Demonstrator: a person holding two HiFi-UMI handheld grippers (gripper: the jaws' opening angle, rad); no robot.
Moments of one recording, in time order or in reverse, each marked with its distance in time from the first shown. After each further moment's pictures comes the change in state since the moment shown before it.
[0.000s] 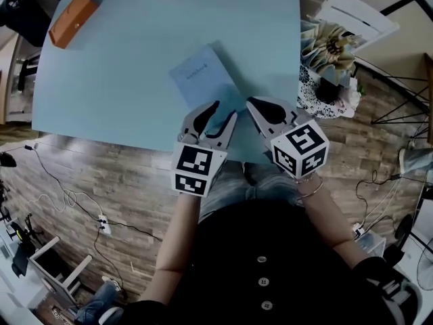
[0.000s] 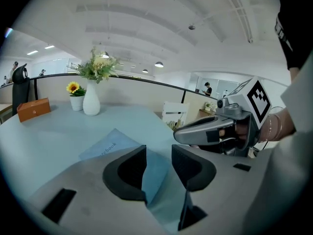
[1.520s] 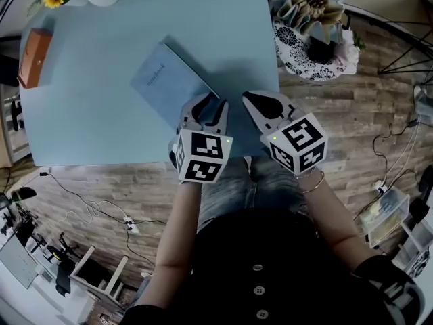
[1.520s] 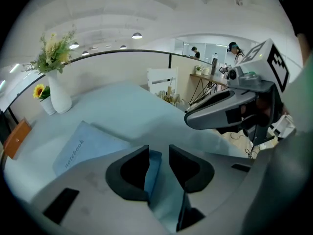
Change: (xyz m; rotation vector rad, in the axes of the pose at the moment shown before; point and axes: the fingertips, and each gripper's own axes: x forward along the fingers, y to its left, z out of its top) left arm 0.085 -0.031 -0.063 0.234 0.346 -0.043; right arm -0.025 -0.058 -0.070 0.183 0.024 -0.099
